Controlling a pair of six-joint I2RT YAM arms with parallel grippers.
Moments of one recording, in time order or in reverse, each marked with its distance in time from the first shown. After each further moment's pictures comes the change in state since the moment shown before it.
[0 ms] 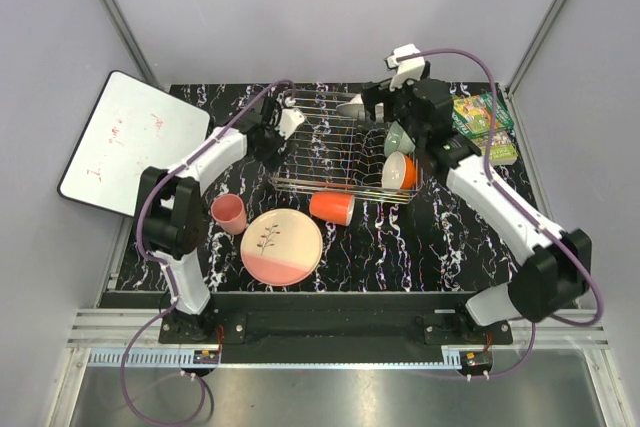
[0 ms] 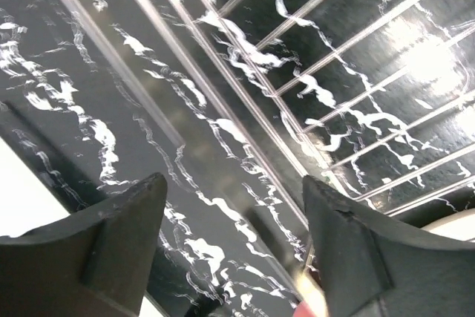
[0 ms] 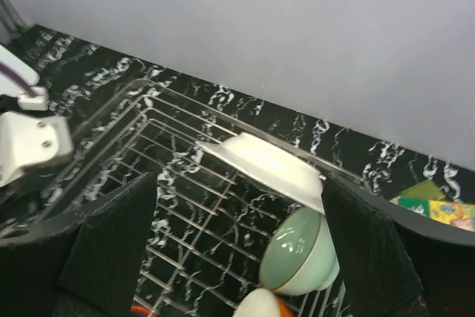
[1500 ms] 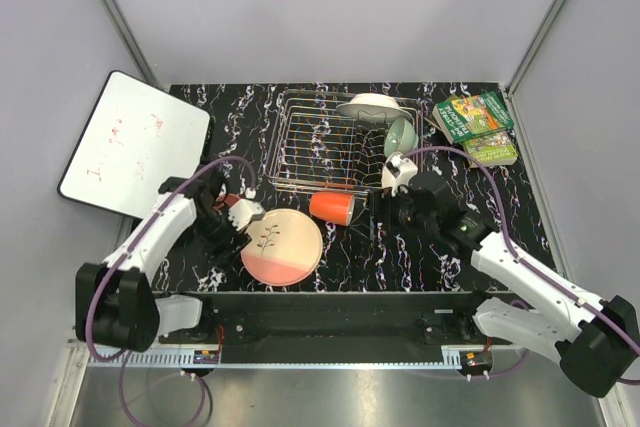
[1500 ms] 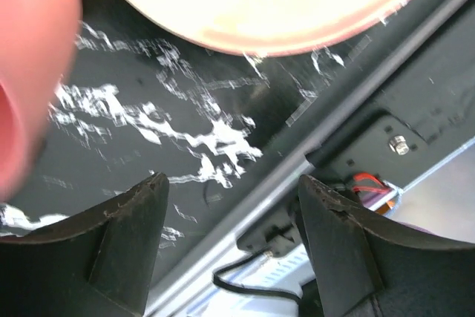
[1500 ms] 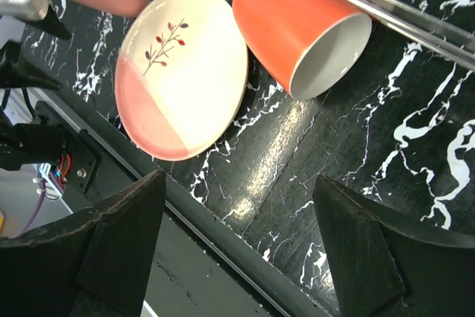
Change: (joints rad) left arm 0.177 -0.628 -0.587 -0.623 0.241 0.230; right arm 0.183 -0.496 -0.584 -0.383 -0.356 0.590
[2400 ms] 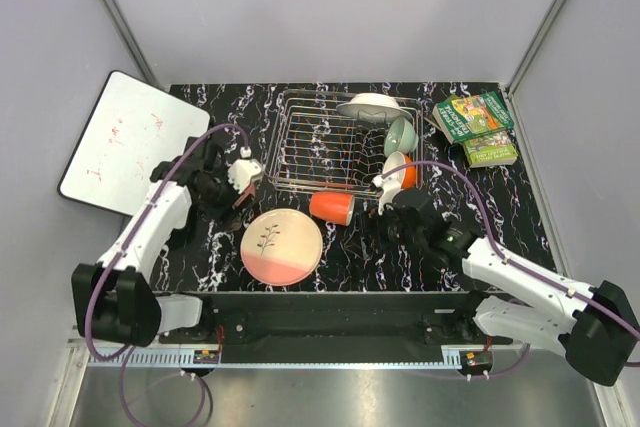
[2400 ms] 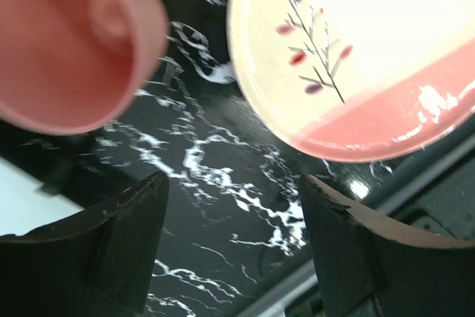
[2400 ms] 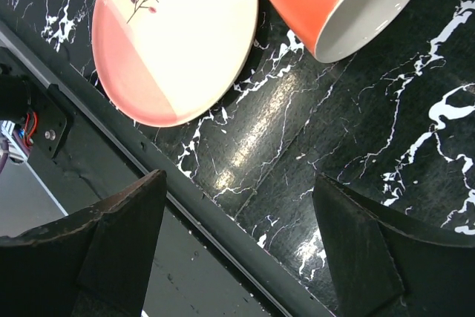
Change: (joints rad) left arm 0.021 0.090 0.164 0.209 0.057 -0.071; right arm 0.125 0.026 -0.098 0.060 0.047 -0.023
